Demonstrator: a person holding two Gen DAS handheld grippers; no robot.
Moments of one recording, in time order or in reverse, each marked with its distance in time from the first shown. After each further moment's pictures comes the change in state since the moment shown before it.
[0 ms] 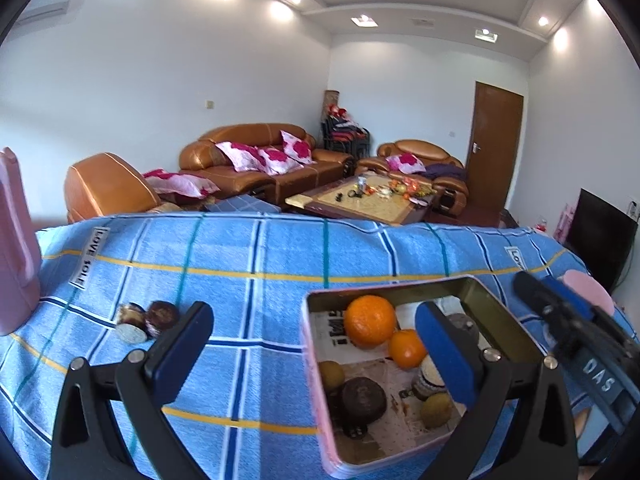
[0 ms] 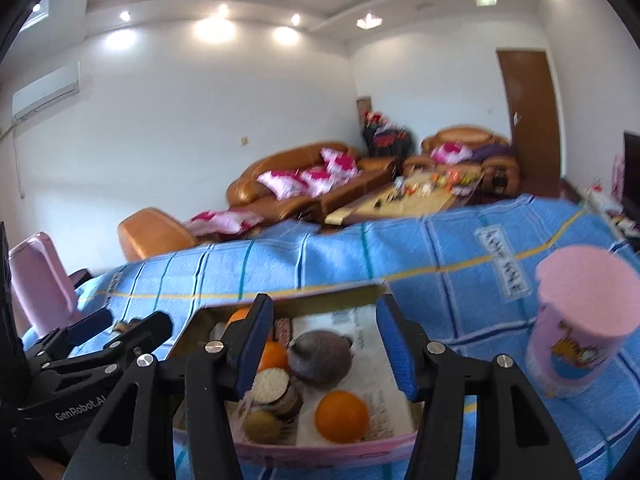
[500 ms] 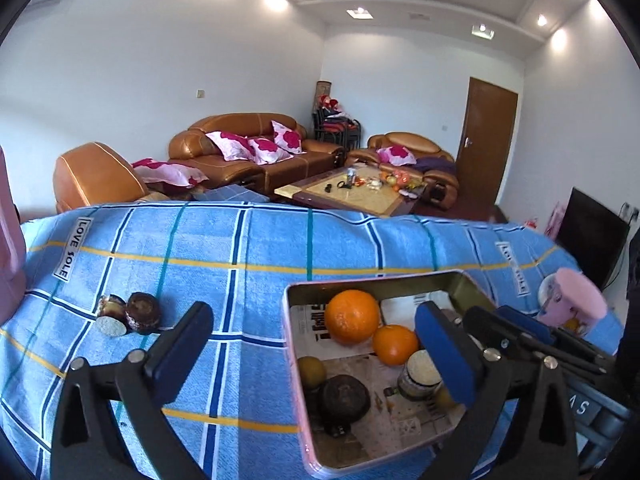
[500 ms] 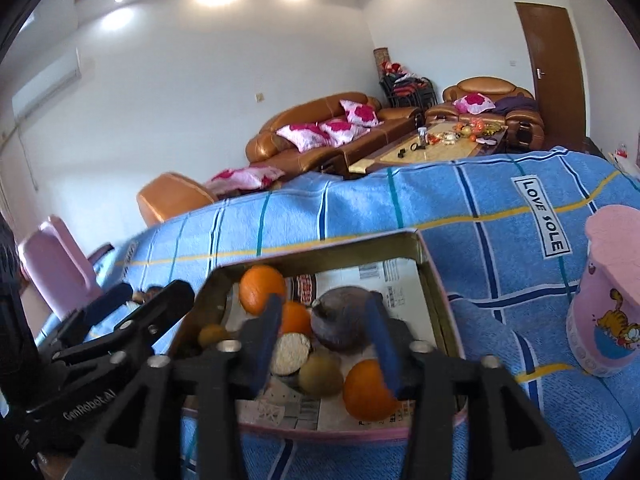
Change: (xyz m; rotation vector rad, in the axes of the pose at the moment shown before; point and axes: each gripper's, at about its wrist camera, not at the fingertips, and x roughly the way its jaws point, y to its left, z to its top) left arm 0.008 -0.004 0.001 -0.019 0.050 -0.063; right arm 0.031 0.000 -0.008 0.064 0.217 0.124
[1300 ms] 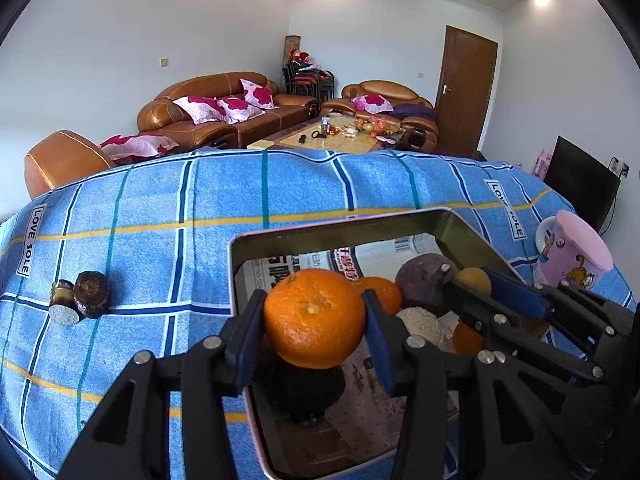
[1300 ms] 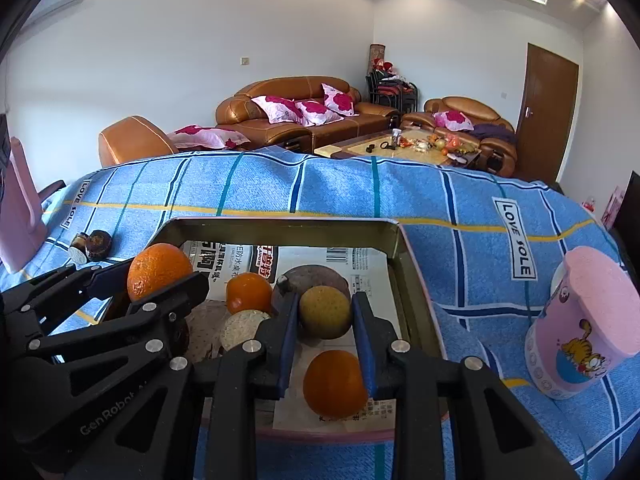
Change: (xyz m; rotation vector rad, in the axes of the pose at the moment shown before) left arm 0.044 -0.026 -0.017 0.097 0.191 -0.057; right arm 0.022 0.020 -0.006 -0.210 0.113 -0.205
